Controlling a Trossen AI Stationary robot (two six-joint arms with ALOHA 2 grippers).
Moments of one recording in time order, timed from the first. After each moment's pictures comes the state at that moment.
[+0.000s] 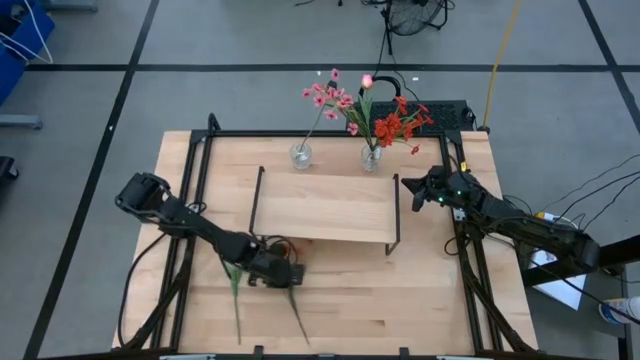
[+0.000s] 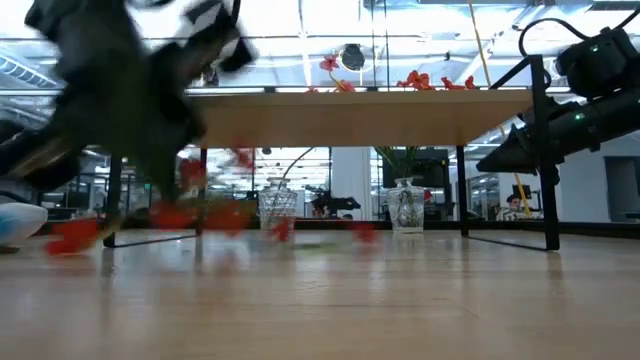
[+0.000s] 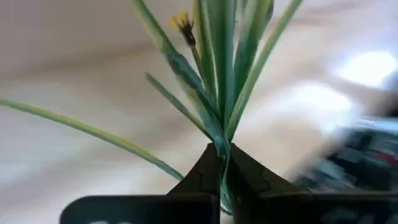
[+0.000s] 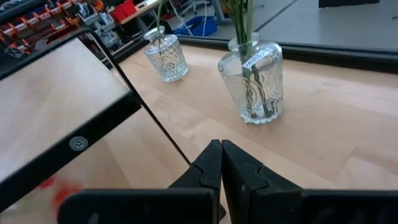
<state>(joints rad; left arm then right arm) -0.43 1.68 0.86 -0.07 0.06 -1.89 -0.55 0.34 0.02 -0.01 -0.03 0.40</state>
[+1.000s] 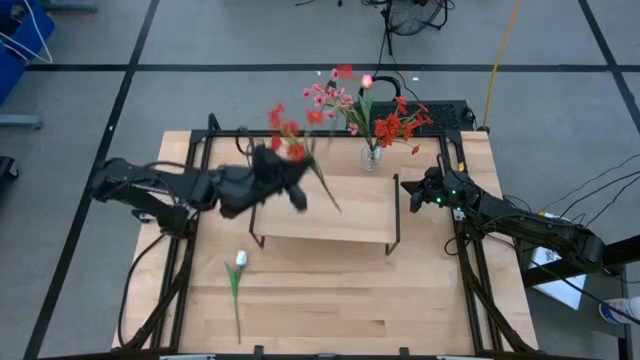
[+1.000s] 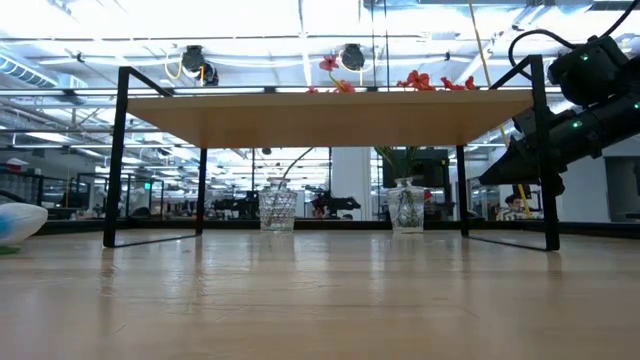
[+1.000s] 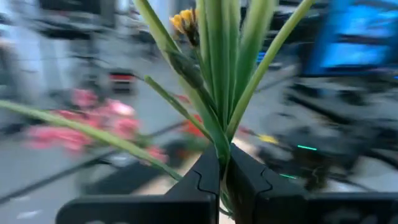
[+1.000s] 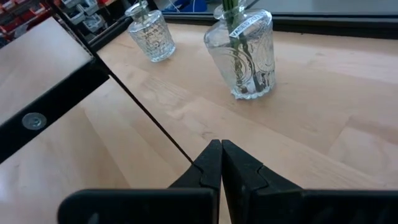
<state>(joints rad) -0.14 1.38 1.36 -0.11 -0.79 -0.27 -0.55 0.42 0.01 0.00 -0.03 0.44</state>
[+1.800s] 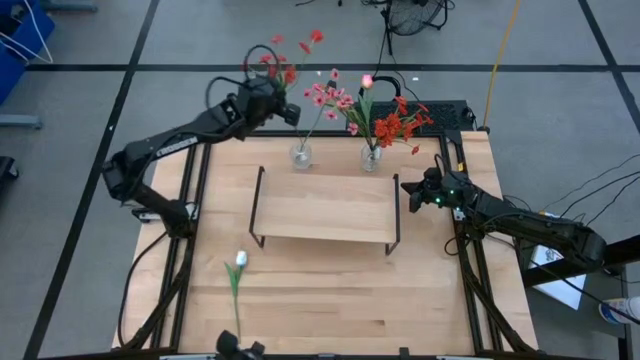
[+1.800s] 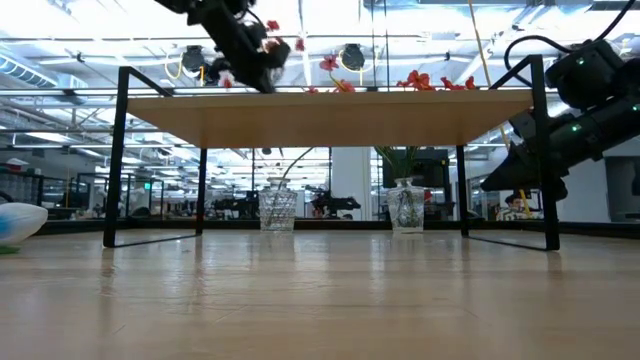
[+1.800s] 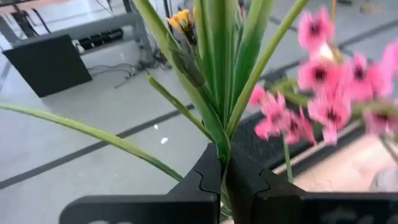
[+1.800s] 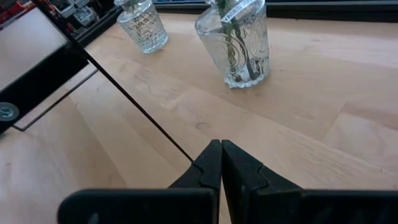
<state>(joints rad) 0.56 1.50 1.36 -0.31 -0.47 -0.17 -0.55 0.47 0.01 0.00 -0.02 0.46</state>
